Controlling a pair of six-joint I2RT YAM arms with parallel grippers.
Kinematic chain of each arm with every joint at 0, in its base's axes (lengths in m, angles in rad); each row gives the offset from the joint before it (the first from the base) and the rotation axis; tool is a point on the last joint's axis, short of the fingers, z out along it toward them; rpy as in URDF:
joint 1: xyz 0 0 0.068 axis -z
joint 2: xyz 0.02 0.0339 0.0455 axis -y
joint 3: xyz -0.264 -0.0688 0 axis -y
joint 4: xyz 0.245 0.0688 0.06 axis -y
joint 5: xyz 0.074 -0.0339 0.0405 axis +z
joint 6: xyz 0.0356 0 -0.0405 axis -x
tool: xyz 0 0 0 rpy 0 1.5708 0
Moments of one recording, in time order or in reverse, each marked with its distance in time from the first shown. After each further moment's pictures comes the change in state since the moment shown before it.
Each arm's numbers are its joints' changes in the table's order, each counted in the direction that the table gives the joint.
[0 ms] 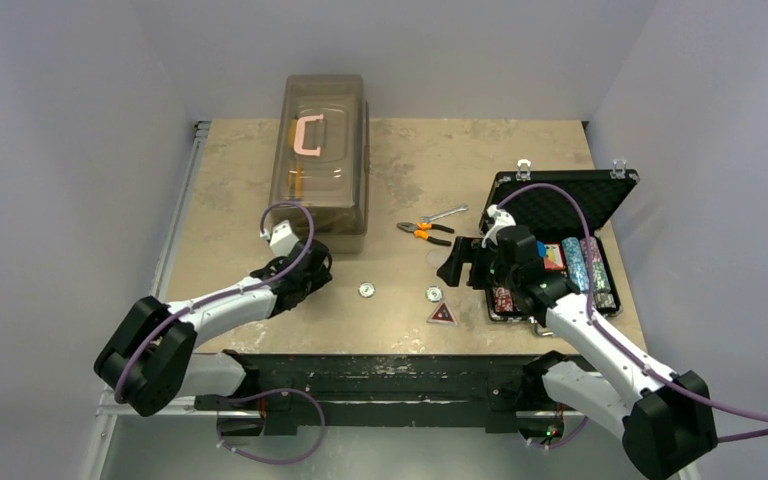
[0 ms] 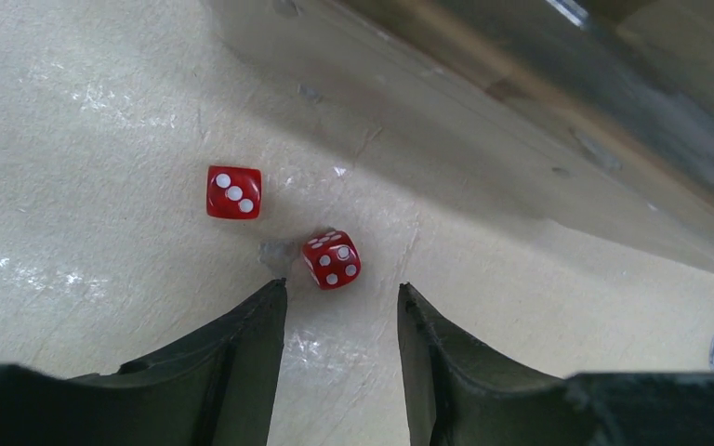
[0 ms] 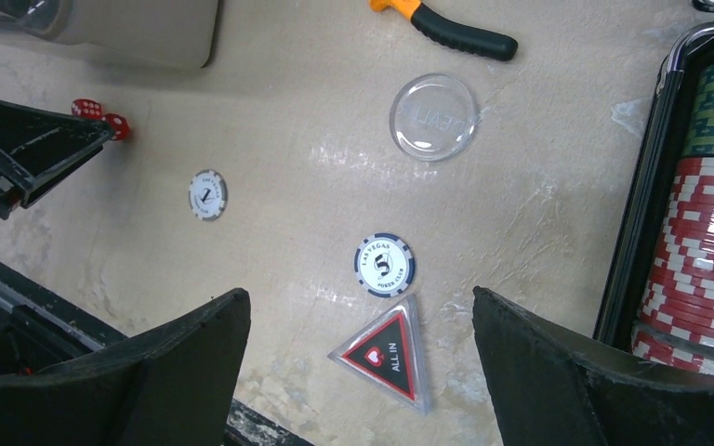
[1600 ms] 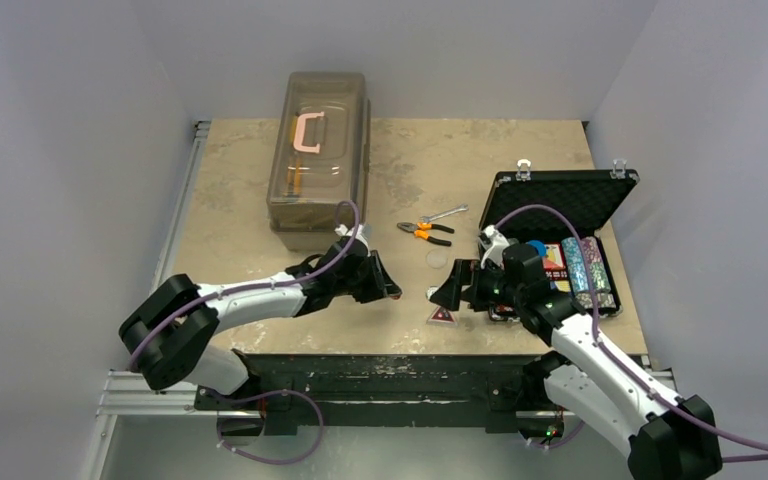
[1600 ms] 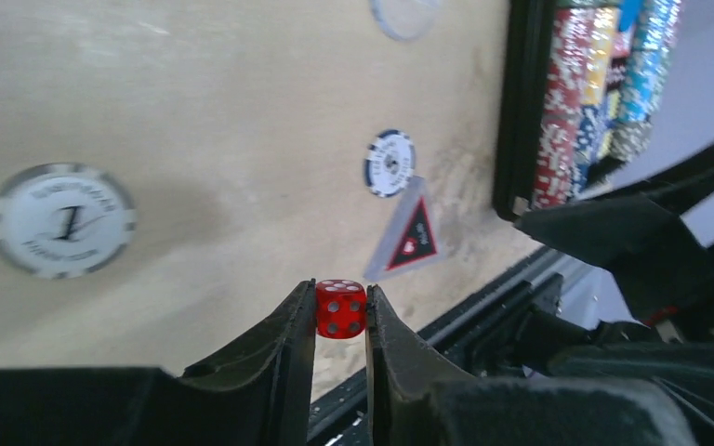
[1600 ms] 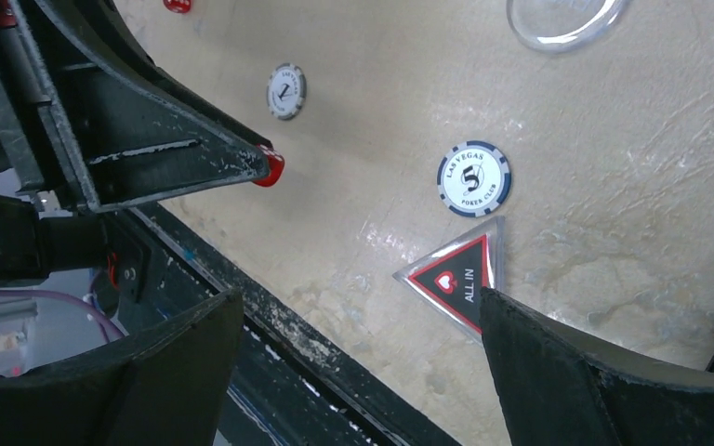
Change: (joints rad) left arm 0.230 -0.151 0.142 0.204 -0.510 0.011; right arm 0.000 0.151 -0.127 0.005 0.246 -0.039
